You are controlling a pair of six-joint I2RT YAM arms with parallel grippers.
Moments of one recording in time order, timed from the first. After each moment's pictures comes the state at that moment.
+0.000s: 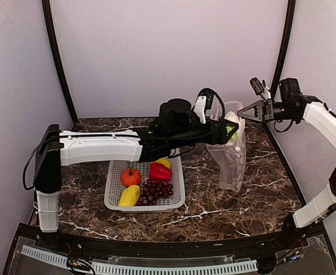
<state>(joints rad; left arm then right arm) -1.08 2.04 1.71 0.27 0.08 -0.53 0.07 1.43 1.36 -0.72 -1.32 -0.06</state>
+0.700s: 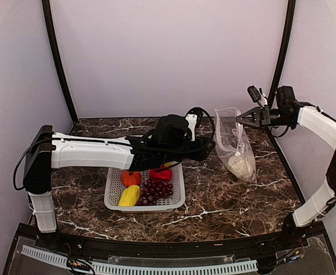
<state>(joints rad) -1.10 1.92 1.50 0.10 -0.16 -0.46 0.04 1.50 1.29 -0.64 -1.38 -0.04</state>
